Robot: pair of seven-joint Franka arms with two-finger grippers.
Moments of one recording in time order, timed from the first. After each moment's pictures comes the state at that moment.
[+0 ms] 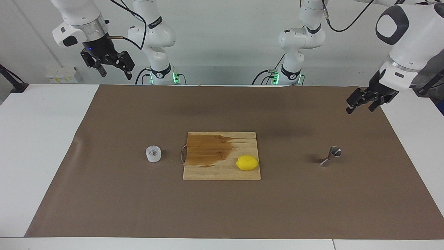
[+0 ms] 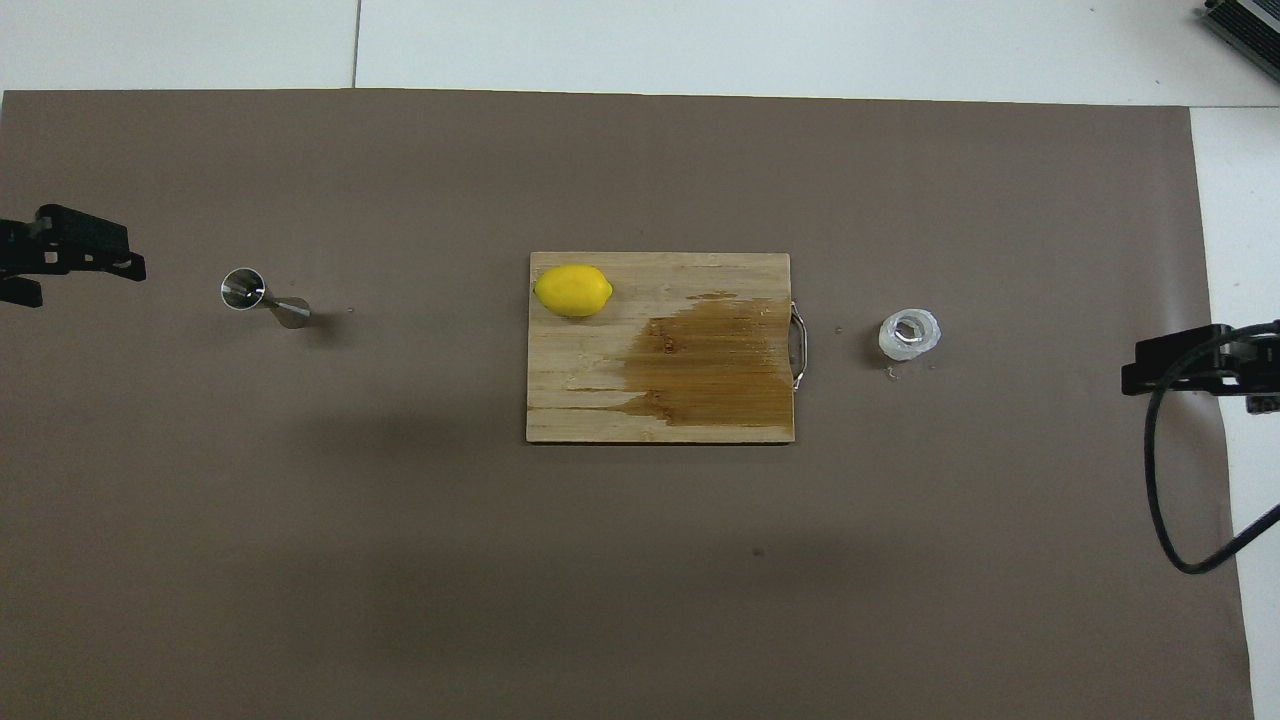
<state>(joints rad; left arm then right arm) 0.05 0.13 0.01 -1.50 -0.11 1.64 -0.13 -0.06 -0.12 0.06 -1.61 0.03 1.45 0.16</state>
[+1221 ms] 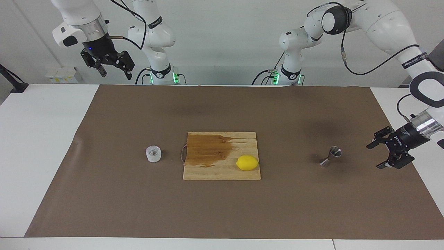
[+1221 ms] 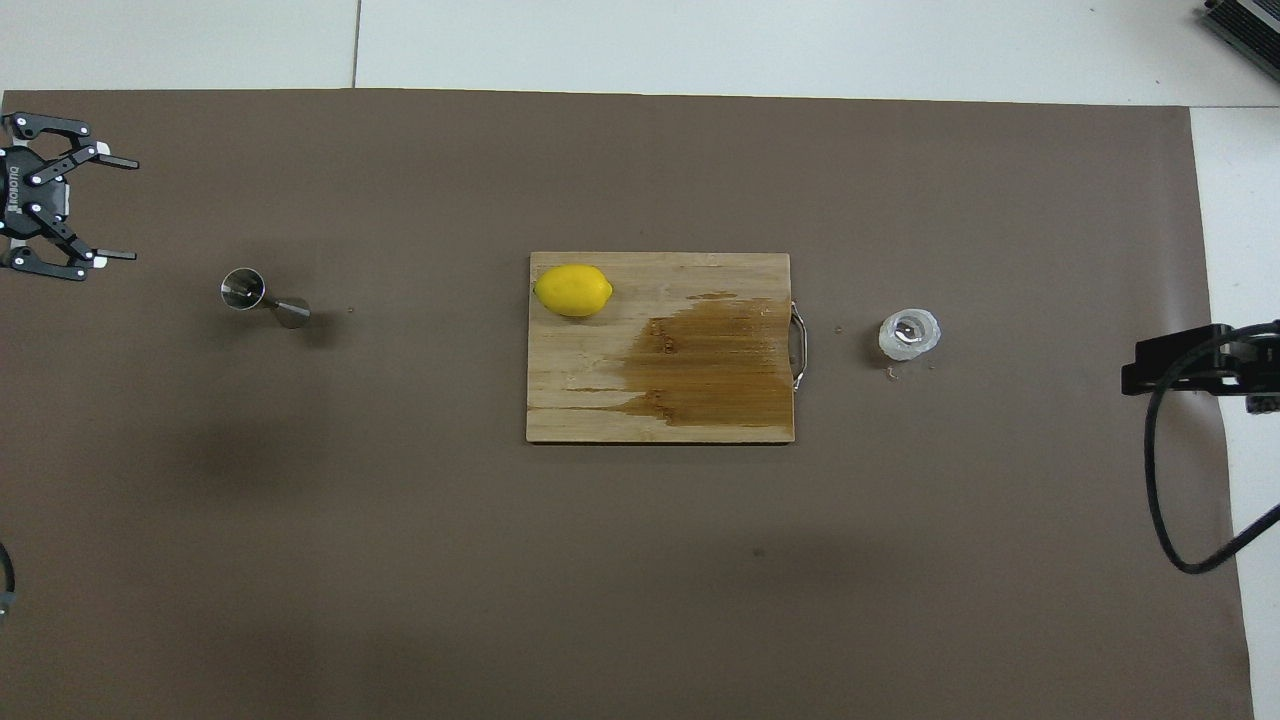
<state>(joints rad) 0.25 0.52 0.02 -1.35 -0.58 1.80 -1.01 -0.06 -0.12 0.06 -1.61 0.03 1.45 0.16</state>
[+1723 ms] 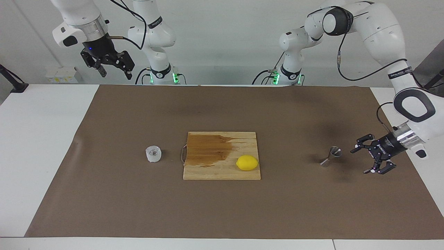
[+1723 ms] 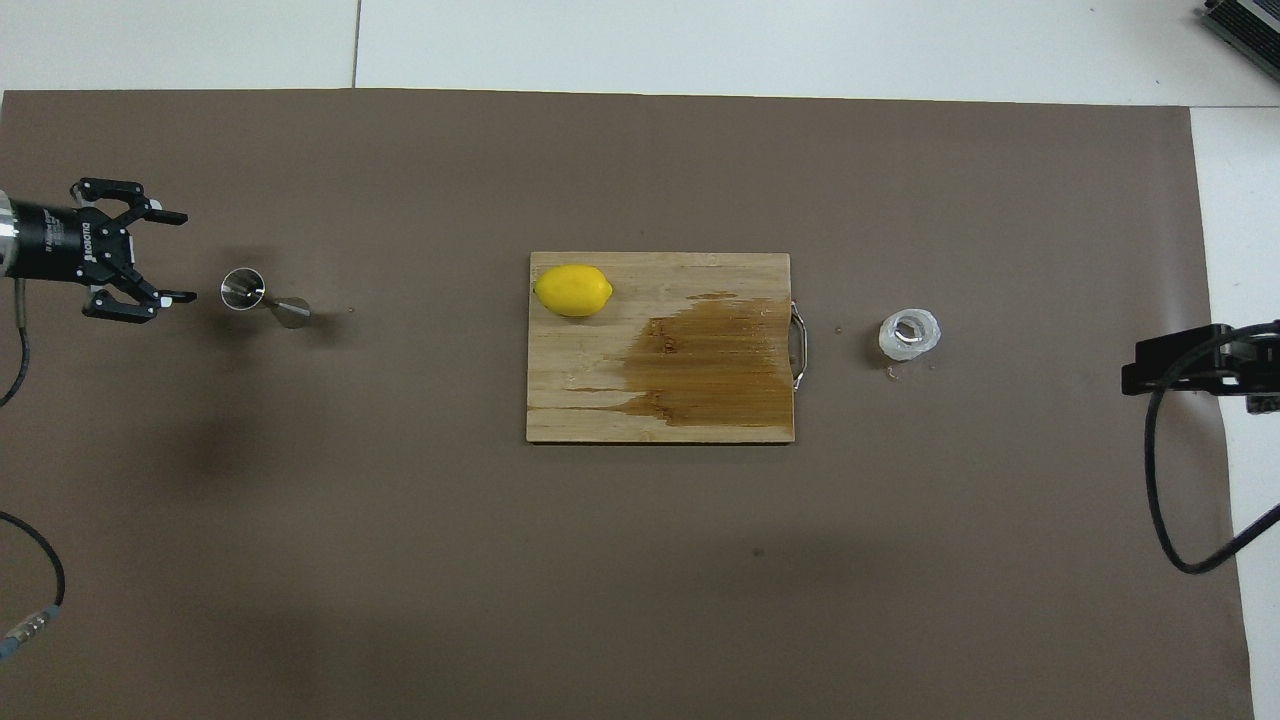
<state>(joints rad) 0.26 0.52 0.01 -1.58 -0.64 1.96 -1.14 -0.06 -0.12 0.06 -1.61 0.03 1.45 0.16</state>
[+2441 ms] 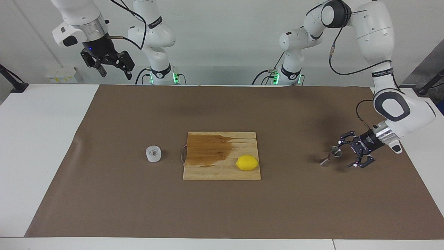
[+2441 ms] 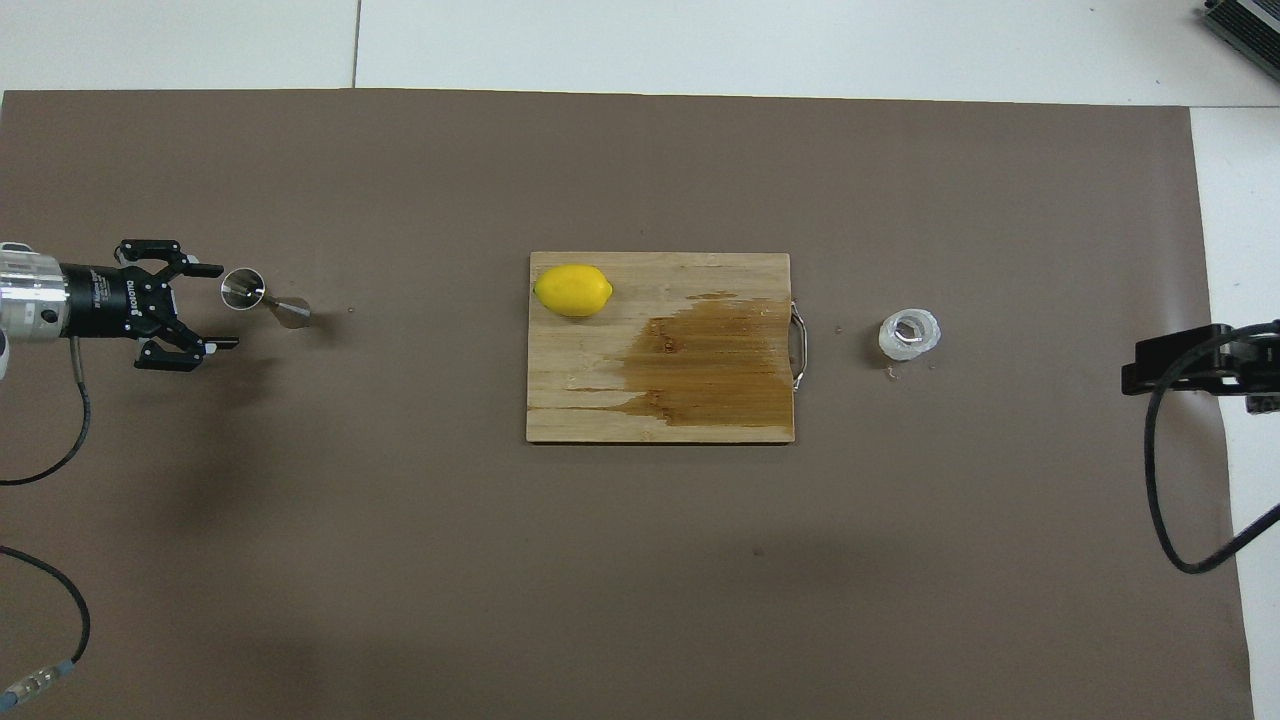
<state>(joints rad) 0.25 0.42 0.01 -1.84 -0.77 2.06 -1.15 -0.06 -0.12 0.06 -1.61 0.03 1.45 0.16</state>
